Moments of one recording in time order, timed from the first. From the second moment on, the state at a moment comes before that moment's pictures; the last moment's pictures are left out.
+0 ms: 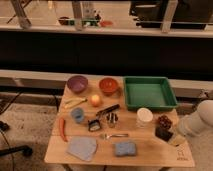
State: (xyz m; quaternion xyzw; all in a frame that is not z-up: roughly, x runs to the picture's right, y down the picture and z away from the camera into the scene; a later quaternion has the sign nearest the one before) arm 0.341 0.224 0.705 -0.33 -0.08 0.23 0.91
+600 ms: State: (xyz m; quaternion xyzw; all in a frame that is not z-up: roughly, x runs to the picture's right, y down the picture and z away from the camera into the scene) arm 0.346 0.142 0.737 -0.31 -0.14 0.22 0.91
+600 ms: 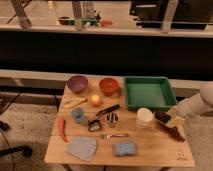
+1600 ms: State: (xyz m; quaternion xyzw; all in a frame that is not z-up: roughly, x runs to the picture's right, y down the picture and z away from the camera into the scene) arm 0.347 0.139 0.736 -0.31 -0.14 0.22 0.91
